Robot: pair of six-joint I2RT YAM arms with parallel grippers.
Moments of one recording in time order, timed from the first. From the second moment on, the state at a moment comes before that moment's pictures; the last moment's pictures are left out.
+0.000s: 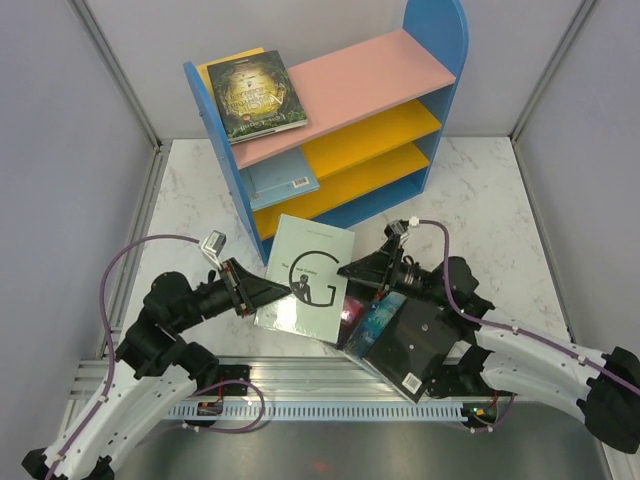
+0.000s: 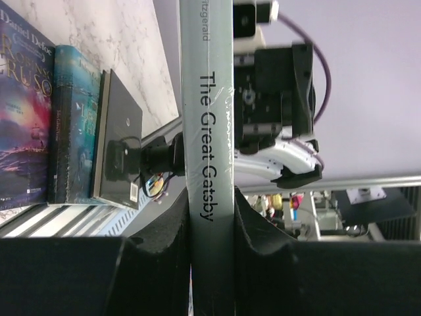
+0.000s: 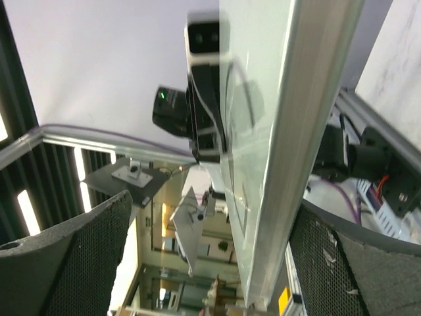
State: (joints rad) left arm -0.59 0.36 0.58 -0.31 0.46 -1.22; right arm 0.79 0.88 0.42 0.67 -0.46 1.57
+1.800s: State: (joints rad) left arm -0.60 0.12 0.60 -0.62 0.18 -1.46; right arm 1.15 0.75 0.61 0.10 0.09 1.43
